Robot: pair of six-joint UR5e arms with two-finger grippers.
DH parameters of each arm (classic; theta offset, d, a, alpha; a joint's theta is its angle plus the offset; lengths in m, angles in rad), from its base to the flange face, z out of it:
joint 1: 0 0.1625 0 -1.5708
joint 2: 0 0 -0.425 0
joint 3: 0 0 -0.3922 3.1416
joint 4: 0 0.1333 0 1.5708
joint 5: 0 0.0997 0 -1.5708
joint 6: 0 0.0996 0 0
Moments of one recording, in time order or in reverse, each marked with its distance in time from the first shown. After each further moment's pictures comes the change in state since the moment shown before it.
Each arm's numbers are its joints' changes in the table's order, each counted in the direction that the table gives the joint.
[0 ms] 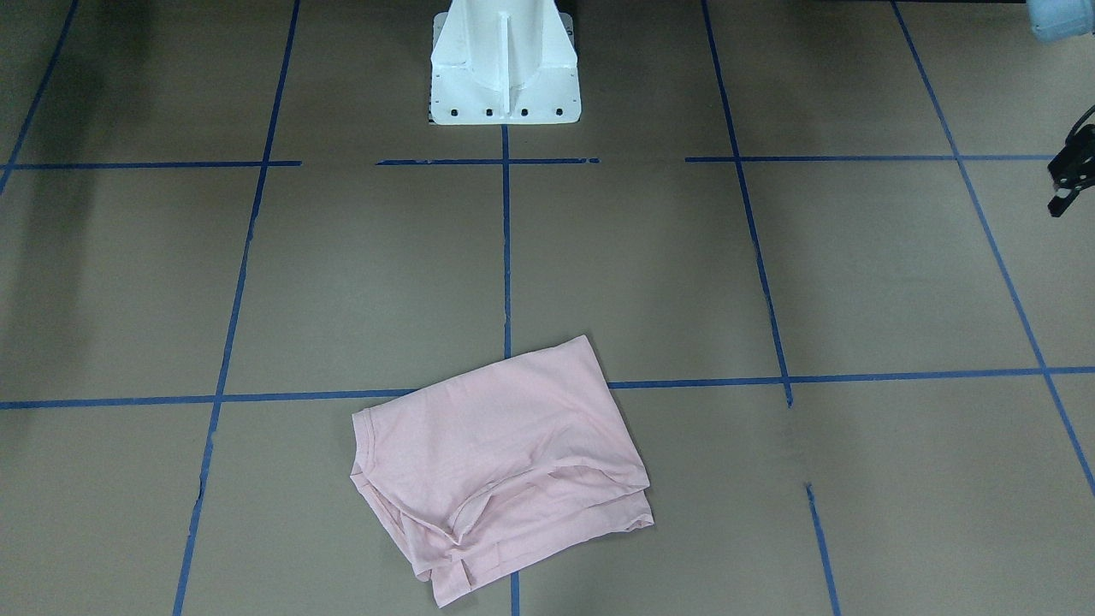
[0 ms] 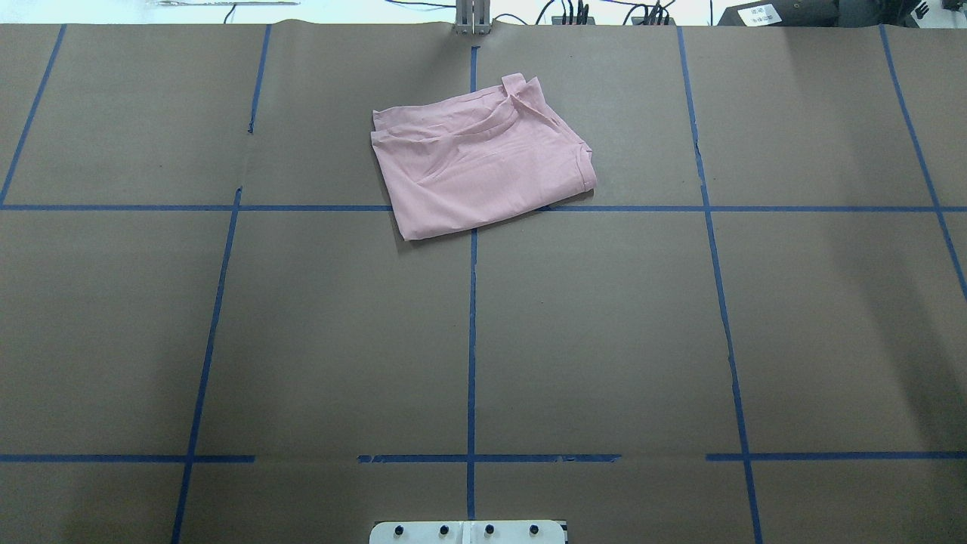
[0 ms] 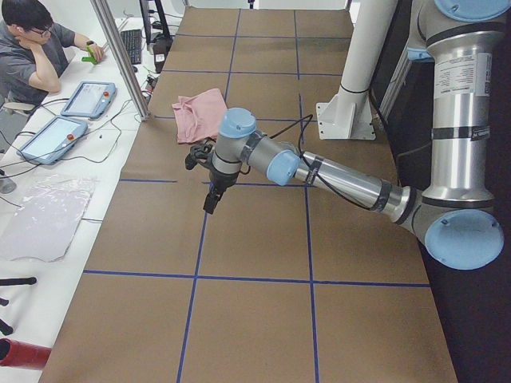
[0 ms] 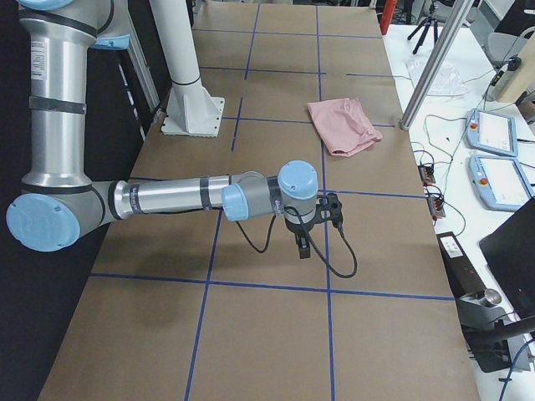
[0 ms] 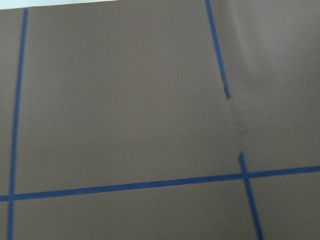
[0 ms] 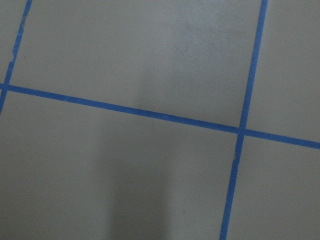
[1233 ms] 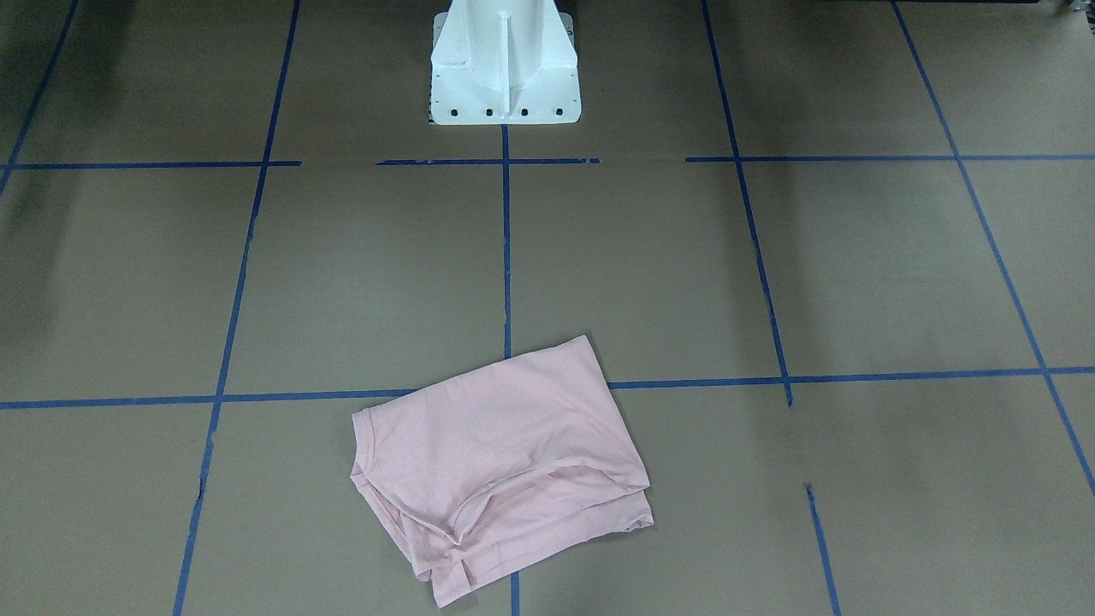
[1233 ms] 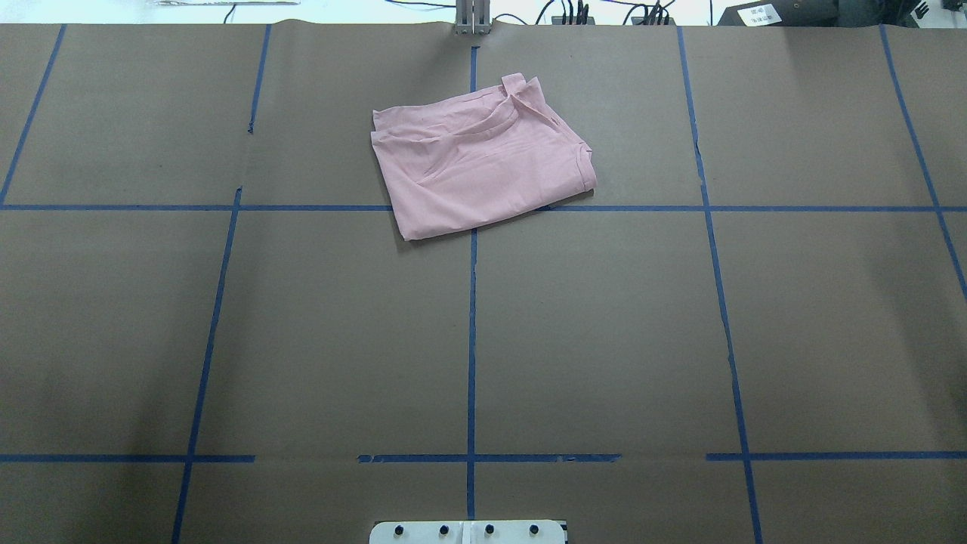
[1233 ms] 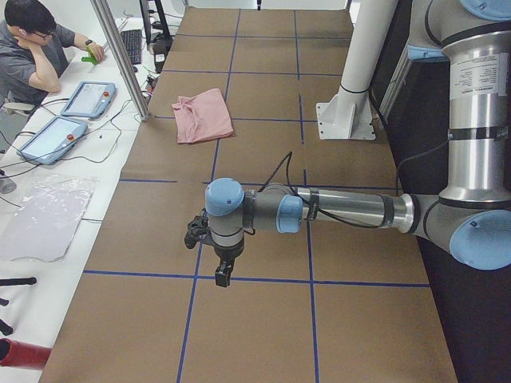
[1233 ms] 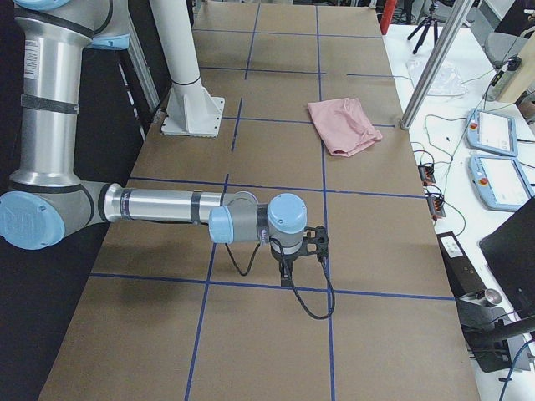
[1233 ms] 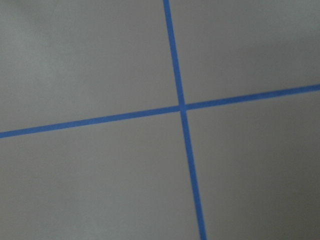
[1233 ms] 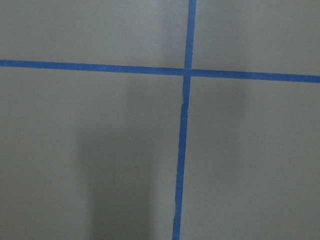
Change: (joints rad) left arm -0.128 -0.012 -0.232 0.163 0.009 0.313; right arm 0.020 0.037 0.088 -0.033 -0.012 -0.016
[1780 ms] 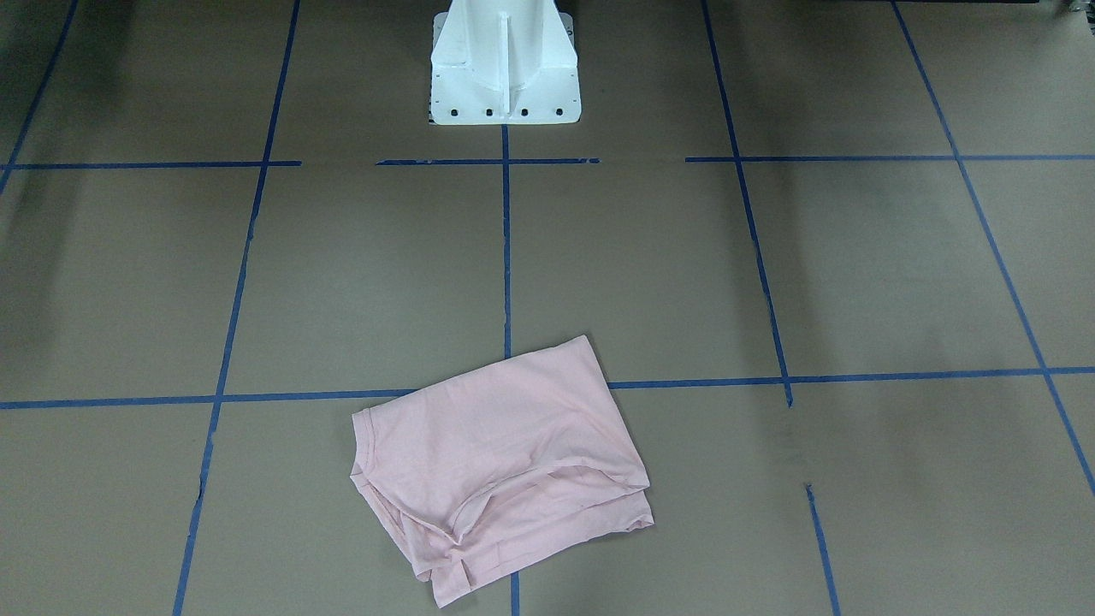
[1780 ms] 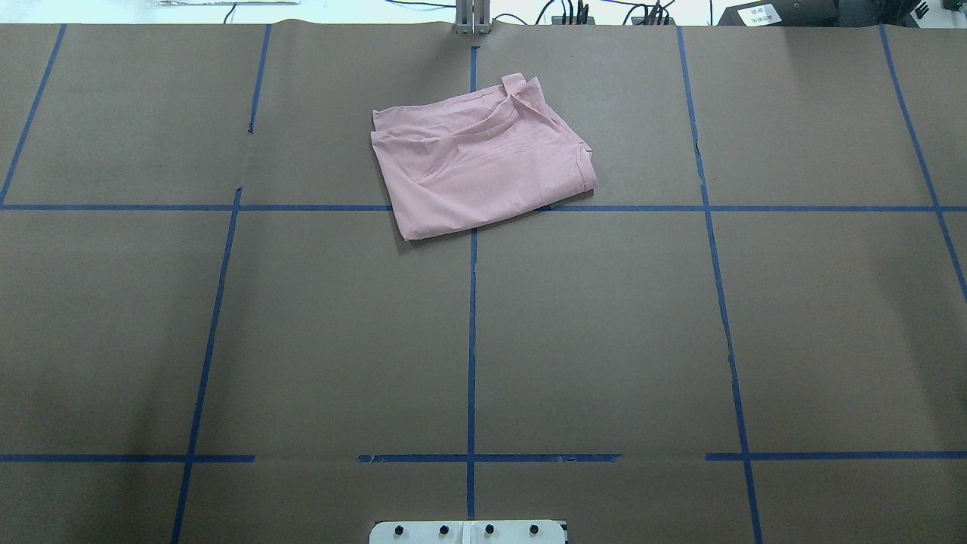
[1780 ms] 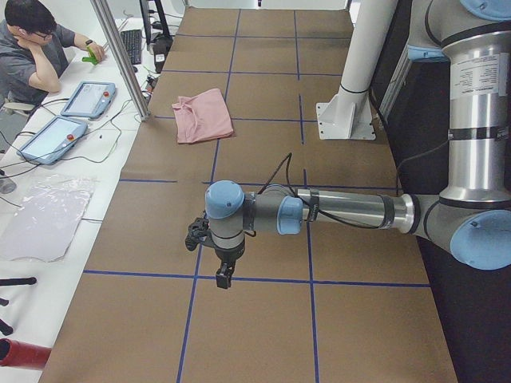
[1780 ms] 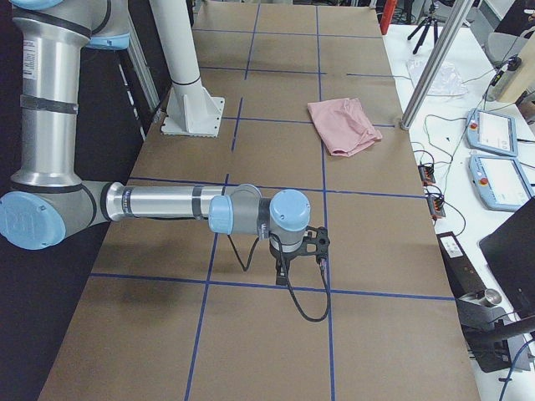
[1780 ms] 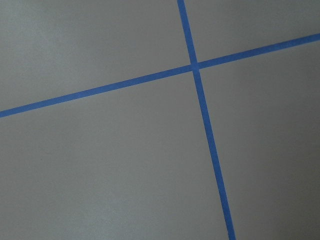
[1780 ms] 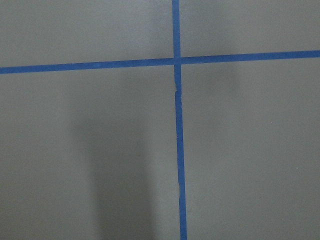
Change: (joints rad) left arm -0.001 -0.001 -0.003 0.002 -0.004 0.010; right arm 0.039 -0.037 -0.070 -0.219 0.008 -0.007
